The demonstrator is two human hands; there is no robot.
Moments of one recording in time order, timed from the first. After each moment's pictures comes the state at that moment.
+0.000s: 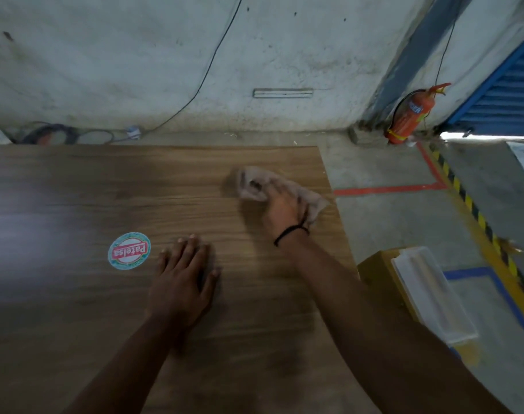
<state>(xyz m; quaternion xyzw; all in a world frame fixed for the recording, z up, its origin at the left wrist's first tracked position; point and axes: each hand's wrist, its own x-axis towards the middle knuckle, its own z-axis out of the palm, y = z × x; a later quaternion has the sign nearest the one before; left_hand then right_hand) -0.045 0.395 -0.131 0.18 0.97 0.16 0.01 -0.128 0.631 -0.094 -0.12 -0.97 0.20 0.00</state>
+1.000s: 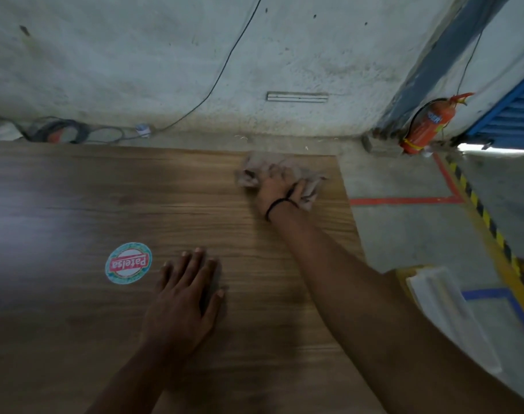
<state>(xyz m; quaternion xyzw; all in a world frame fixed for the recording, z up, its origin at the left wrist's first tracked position) -0.046 0.398 -0.131 0.18 0.97 0.15 0.02 -0.226 0.624 -0.114 -0.16 -0.98 0.11 -0.10</state>
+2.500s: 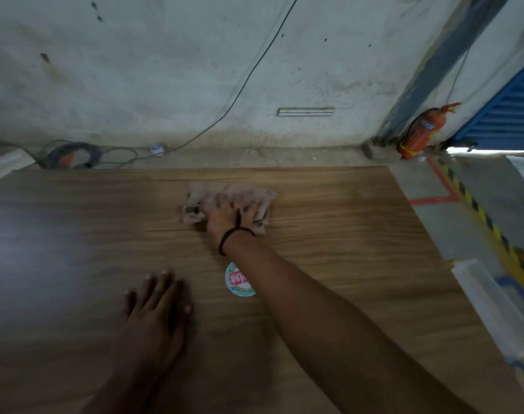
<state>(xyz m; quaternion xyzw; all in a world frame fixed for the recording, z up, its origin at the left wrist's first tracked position) -0.097 0.152 -0.134 0.13 0.98 0.17 0.03 -0.240 0.337 -0.098 -0.09 -0.97 0.18 -0.15</state>
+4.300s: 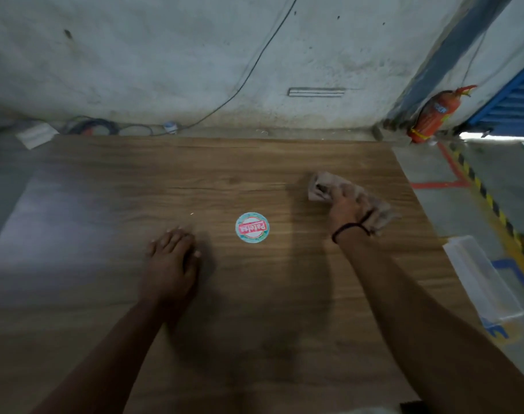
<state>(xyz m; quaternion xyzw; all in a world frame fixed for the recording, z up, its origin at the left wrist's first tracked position) -0.075 0.144 -0.110 0.14 0.97 0.21 0.04 -0.110 0.512 -0.090 -0.32 -0.94 0.13 -0.07</state>
